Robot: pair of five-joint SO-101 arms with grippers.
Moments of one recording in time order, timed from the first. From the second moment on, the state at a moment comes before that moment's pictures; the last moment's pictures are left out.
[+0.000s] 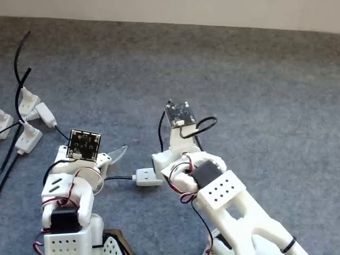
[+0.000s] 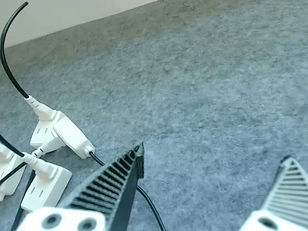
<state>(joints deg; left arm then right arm) -12.0 -103.7 87.8 52.7 -11.5 -41.9 -41.4 55.3 48.3 -18.6</state>
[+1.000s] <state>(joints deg) -12.0 -103.7 88.5 51.4 -11.5 -40.9 -41.4 56.1 49.5 -17.7</state>
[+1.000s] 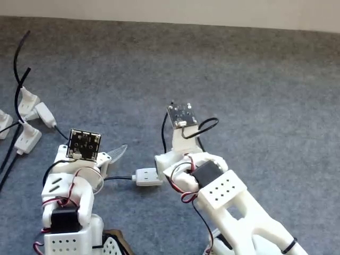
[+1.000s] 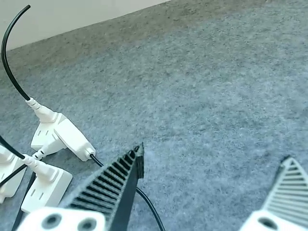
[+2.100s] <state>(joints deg) -12.0 -103.7 88.5 51.4 -11.5 -43.1 -34.6 65.6 36.2 -13.4</state>
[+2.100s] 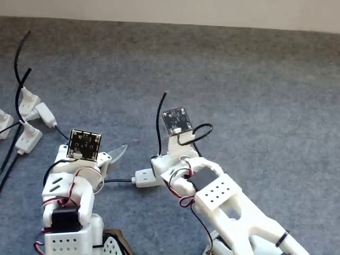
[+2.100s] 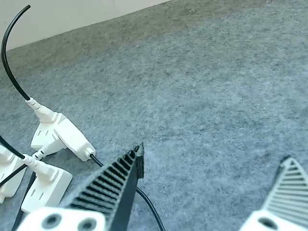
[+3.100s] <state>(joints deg) -12.0 -103.7 88.5 51.4 -11.5 -45.8 -35.4 62.9 47.8 -1.9</state>
